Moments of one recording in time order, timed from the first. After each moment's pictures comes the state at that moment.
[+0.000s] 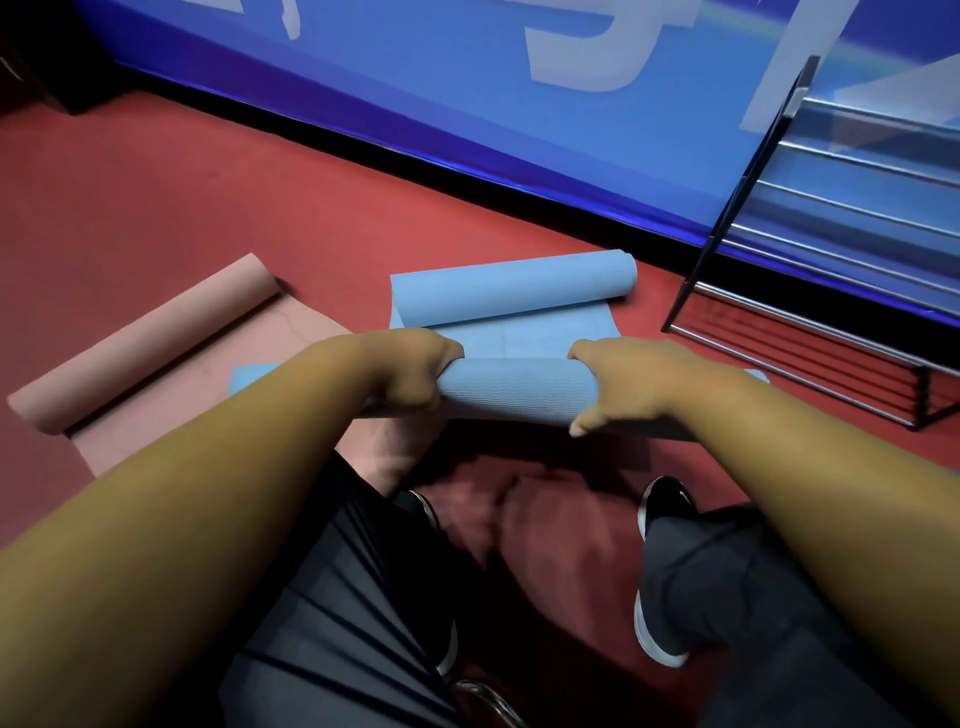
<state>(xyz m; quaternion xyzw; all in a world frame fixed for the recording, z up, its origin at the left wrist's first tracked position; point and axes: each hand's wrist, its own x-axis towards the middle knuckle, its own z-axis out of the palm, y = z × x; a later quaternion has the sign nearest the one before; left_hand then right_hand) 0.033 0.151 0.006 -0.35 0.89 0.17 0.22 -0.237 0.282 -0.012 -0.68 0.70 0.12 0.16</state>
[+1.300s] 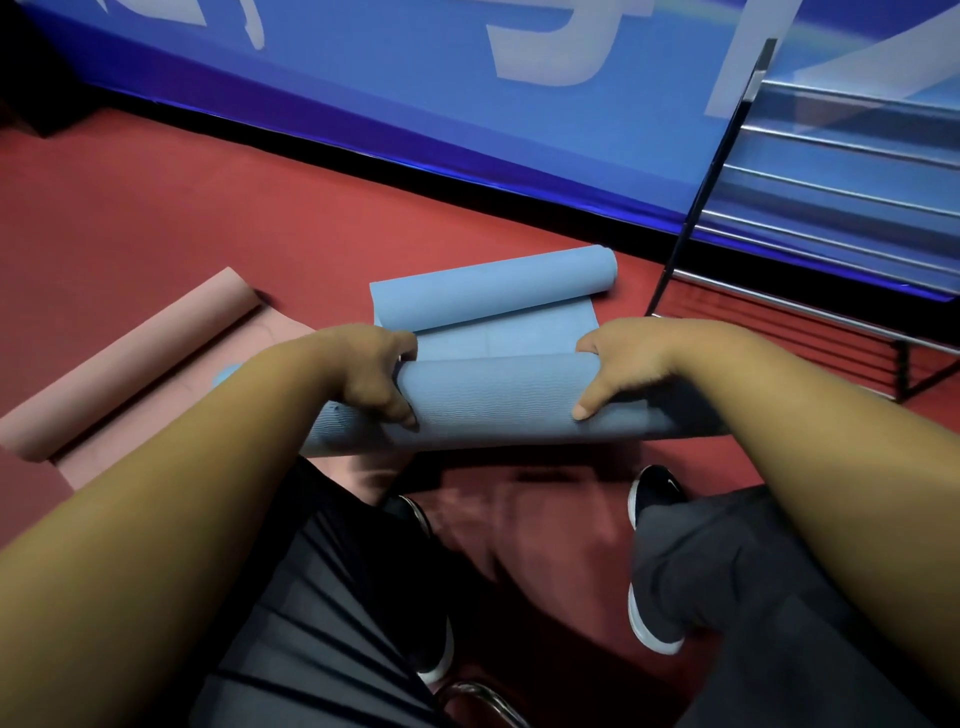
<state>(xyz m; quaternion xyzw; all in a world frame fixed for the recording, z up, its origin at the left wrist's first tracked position) 0.038 0.144 0.015 -0.40 0.88 0.12 0.23 -0.272 0.280 0.007 -0.62 0.70 0.08 0.34</state>
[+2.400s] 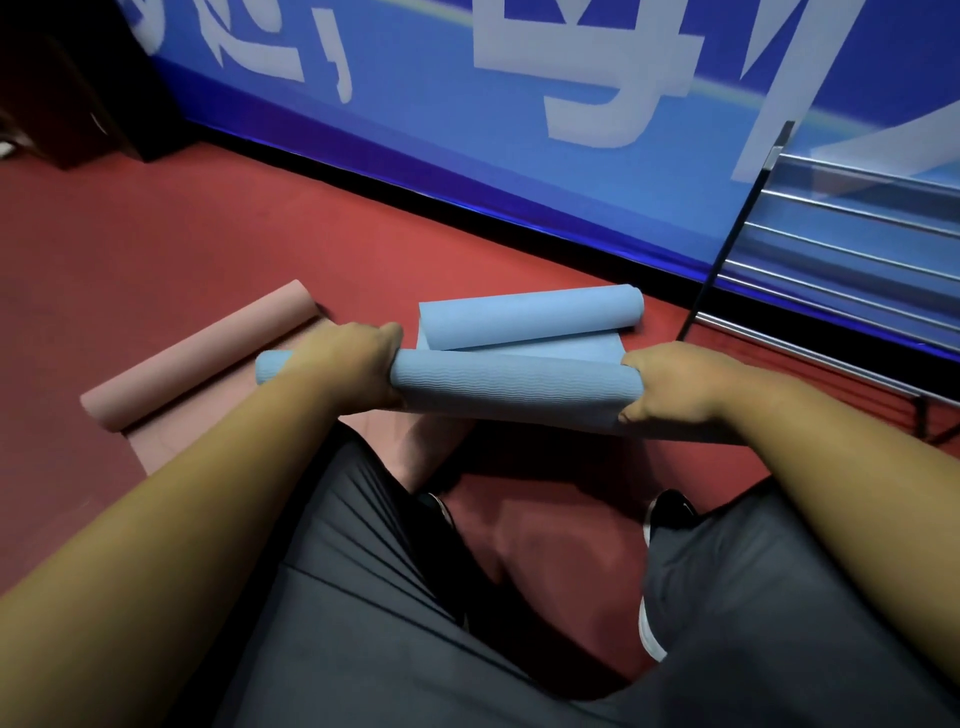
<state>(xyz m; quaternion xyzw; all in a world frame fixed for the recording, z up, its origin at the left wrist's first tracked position) 0.128 0.203 0.055 -0.47 0.88 -0.03 0.07 -0.239 0.346 0.044 -0.67 0.72 0.08 0.16</state>
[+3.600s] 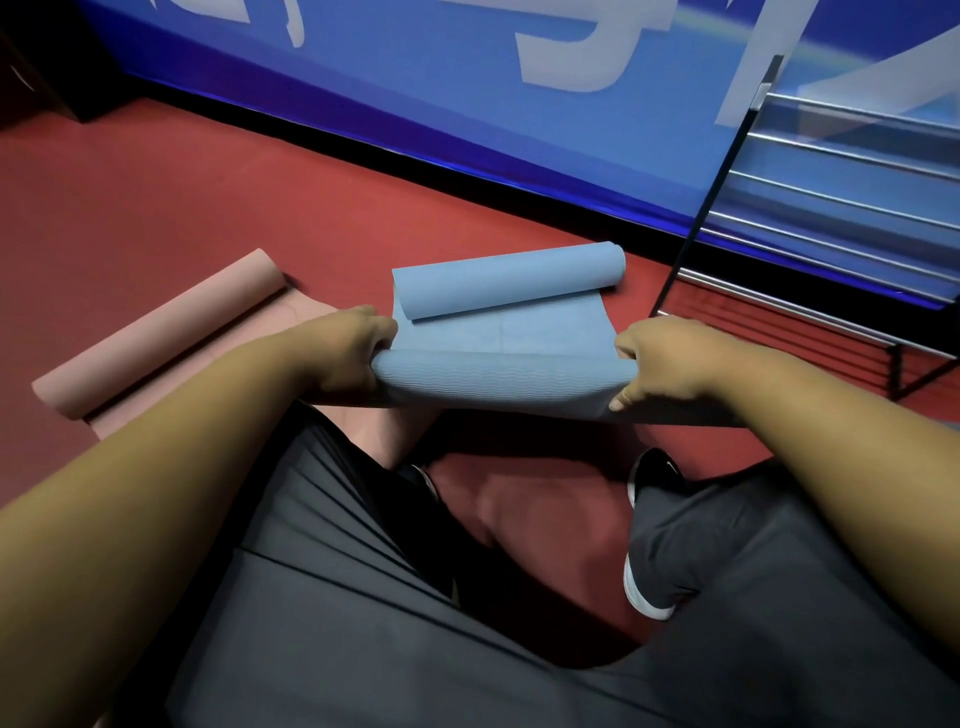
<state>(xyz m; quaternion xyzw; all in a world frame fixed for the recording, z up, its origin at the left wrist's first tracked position) 0.116 0.196 0.033 -0.38 0.91 0.13 0.10 -0.259 0.349 0.009 -0.67 0.72 0.11 0.14</state>
